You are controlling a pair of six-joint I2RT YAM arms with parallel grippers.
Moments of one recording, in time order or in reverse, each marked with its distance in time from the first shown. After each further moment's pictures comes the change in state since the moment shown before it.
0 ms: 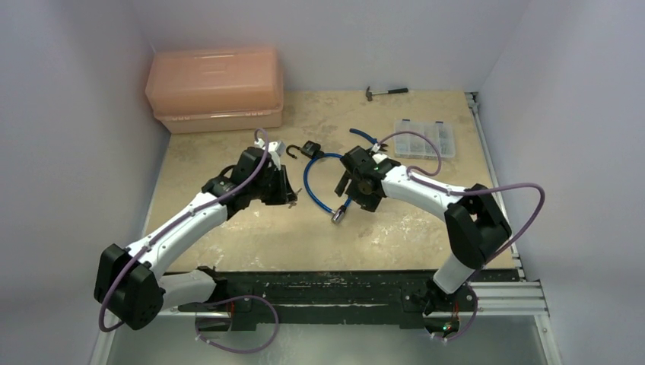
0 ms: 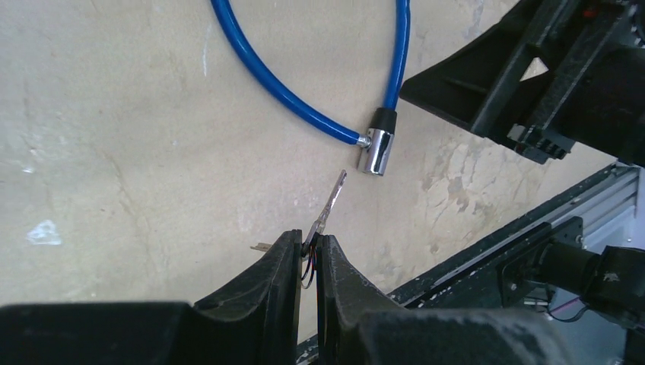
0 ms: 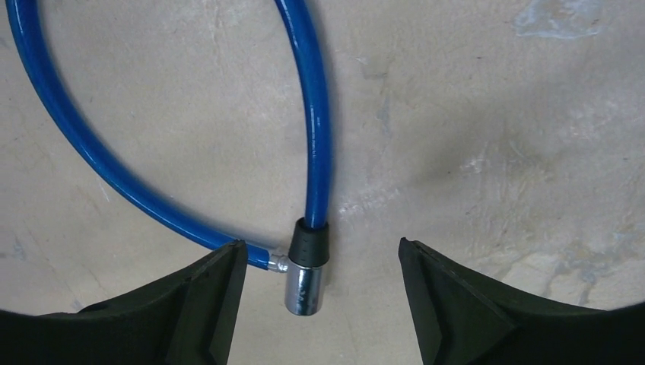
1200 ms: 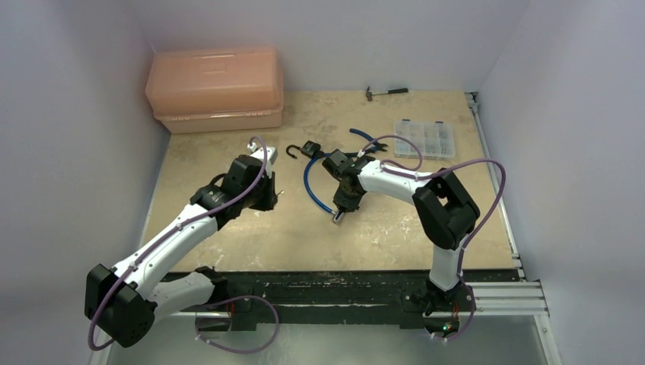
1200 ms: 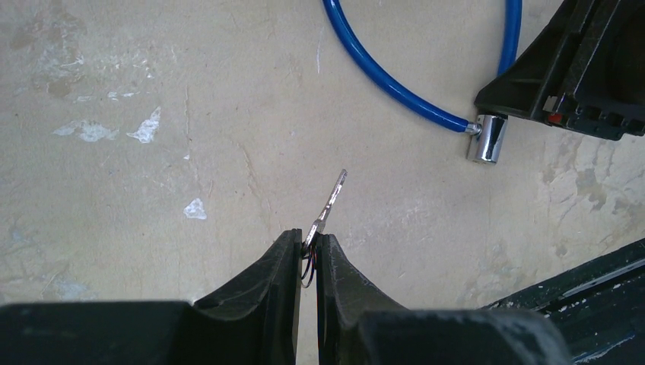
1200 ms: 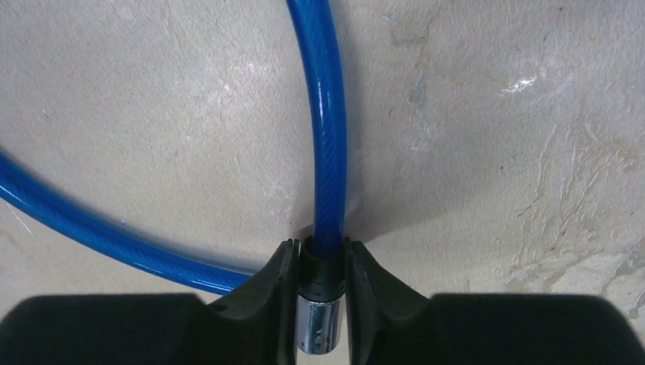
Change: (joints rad) left arm 0.000 -0.122 -0.013 -0.138 -0.219 0.251; right arm 0.058 0.244 0.166 -0.105 0.000 0.068
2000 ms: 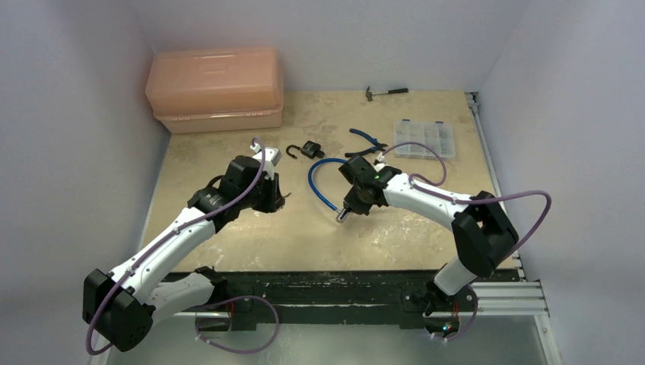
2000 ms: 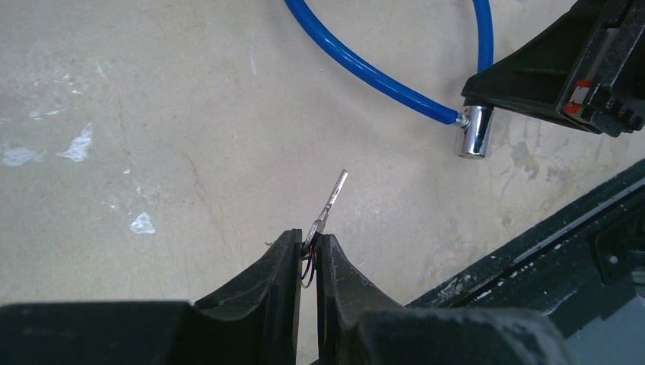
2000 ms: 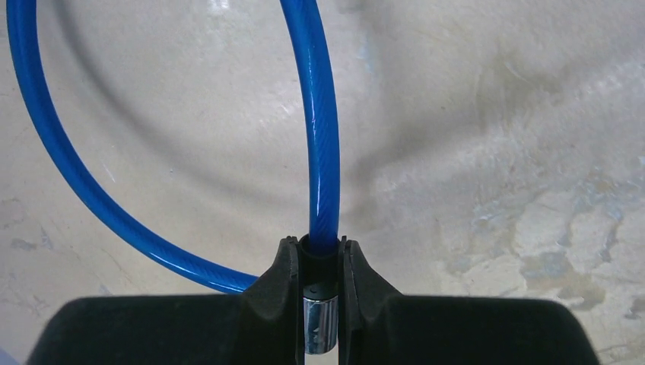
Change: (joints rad) left arm 0.000 -0.035 -0.014 0.036 0.123 0.003; right arm 0.000 -0.268 -0.185 0.078 -0.001 0.099
